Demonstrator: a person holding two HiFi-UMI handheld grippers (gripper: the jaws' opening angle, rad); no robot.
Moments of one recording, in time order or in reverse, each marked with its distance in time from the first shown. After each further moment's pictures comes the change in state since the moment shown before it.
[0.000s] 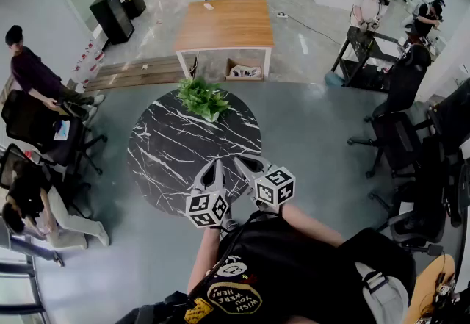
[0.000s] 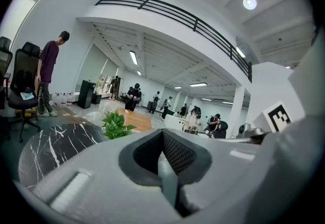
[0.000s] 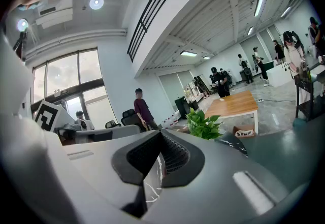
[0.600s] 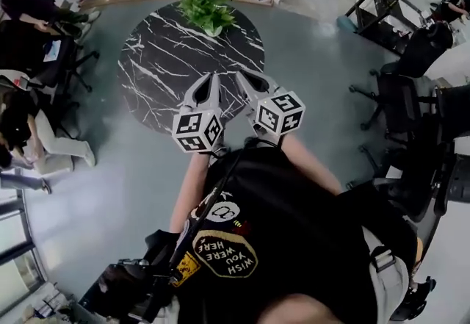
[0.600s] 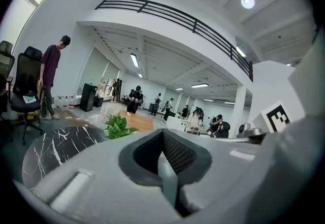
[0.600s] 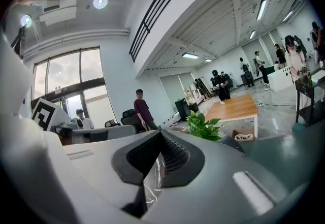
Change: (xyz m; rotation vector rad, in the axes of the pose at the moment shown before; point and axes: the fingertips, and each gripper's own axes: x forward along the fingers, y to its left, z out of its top) left arm -0.002 0.000 0.018 0.037 -0.043 0.022; right arm -0.001 0.000 0.021 -0.057 -0.028 0.000
